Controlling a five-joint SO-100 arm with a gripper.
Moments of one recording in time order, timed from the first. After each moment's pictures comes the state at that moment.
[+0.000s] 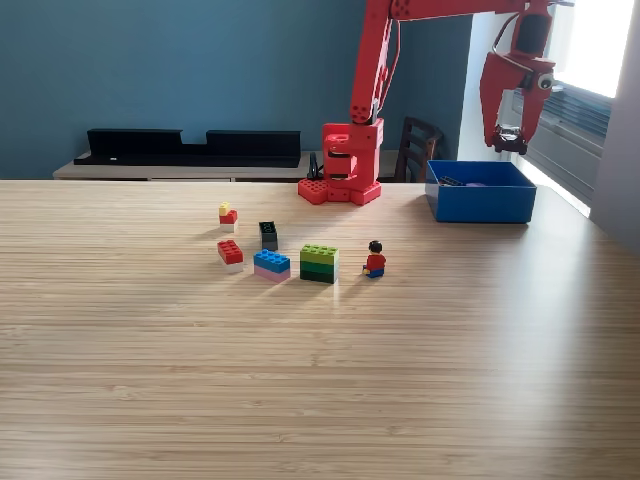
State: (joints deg) arm -75.1 84.7 74.3 99.1 -9.3
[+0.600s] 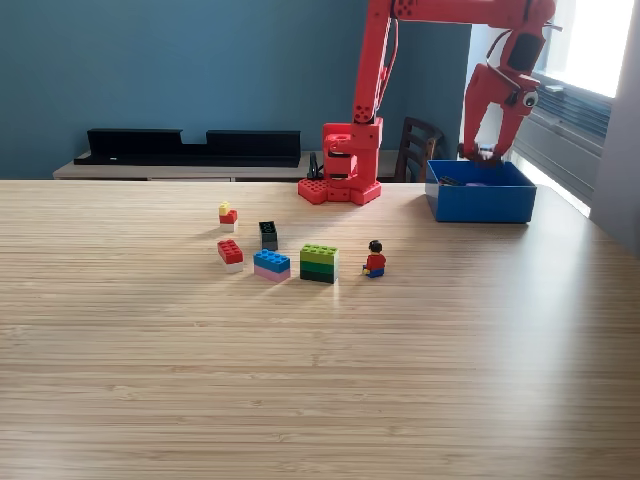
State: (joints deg) arm -79.1 85.3 82.0 99.1 -15.4
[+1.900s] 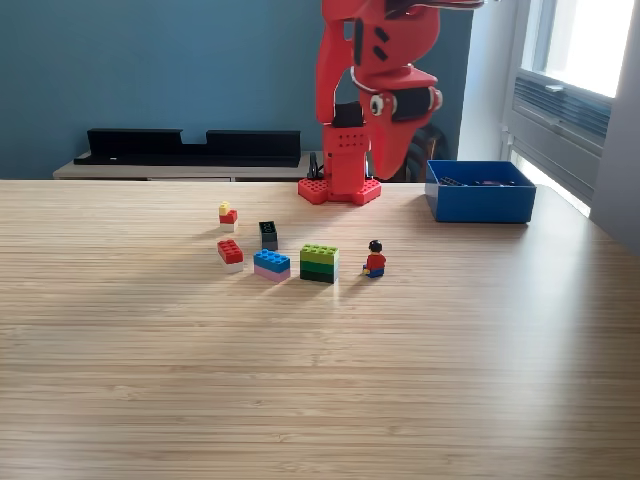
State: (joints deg) arm -7.4 86.6 75.1 99.1 -9.1
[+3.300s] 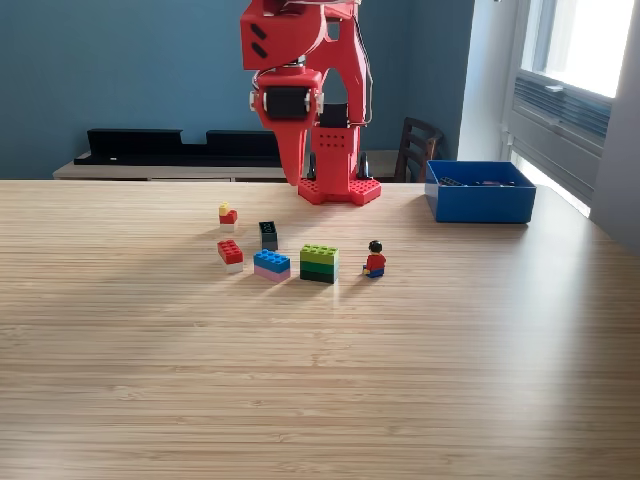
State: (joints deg) arm 15.3 86.6 75.1 91.7 -4.6
